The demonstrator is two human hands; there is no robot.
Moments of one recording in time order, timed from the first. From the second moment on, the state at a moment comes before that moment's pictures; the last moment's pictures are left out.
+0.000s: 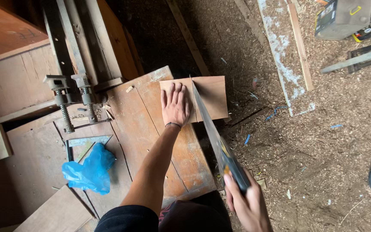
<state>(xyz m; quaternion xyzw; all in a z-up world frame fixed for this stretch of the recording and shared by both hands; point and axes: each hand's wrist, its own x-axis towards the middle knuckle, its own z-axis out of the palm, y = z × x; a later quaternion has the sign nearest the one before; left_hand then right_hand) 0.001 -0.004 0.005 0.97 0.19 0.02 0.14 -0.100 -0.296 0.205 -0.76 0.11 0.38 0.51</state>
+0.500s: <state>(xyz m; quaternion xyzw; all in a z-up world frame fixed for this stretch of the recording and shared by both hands) 0.002 -0.003 -0.002 0.97 0.21 0.01 0.14 -0.039 -0.233 0.294 -0.80 0.04 0.36 0.48</state>
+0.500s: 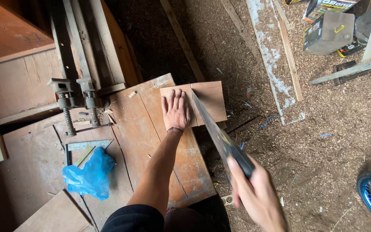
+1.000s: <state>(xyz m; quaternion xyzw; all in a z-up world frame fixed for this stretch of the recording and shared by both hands) 0.001 -0.004 -0.005 0.96 0.21 0.04 0.15 -0.026 -0.260 0.266 -0.79 0.03 0.39 0.46</state>
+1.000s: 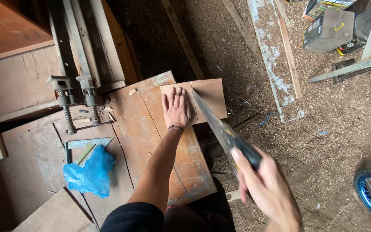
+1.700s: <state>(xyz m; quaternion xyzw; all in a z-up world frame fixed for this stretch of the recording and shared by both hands) -0.002 -0.001 -0.011 0.97 0.20 0.05 0.13 0.039 -0.141 0.235 -0.74 -0.04 0.34 0.58</state>
